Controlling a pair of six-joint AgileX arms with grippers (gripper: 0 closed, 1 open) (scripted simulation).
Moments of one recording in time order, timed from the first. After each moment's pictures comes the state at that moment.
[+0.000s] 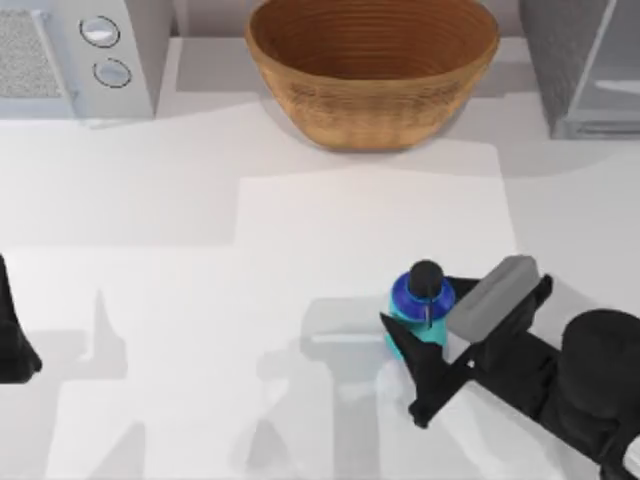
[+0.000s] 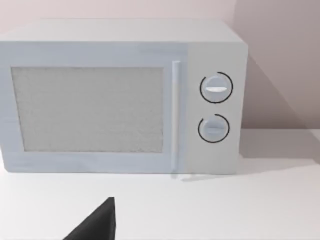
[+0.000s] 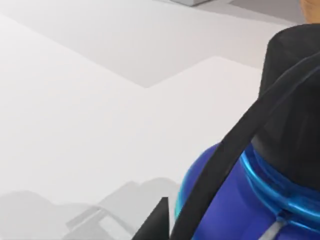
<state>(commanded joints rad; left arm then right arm) 0.00 0.00 0.00 0.00 0.00 0.00 0.63 2.02 0.29 1.52 -0.11 -0.03</state>
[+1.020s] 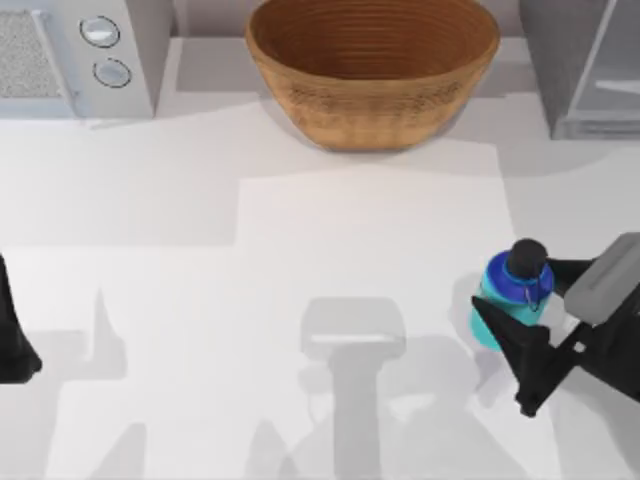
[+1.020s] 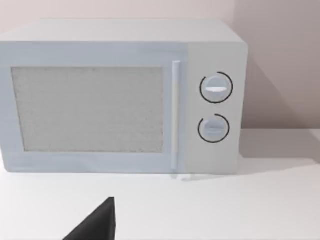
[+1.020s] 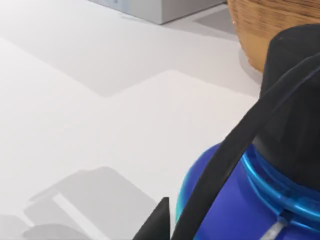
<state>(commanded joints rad) 0.00 0.00 0.00 0.00 0.00 0.00 0.33 1.66 0.14 1.31 -0.42 -0.08</state>
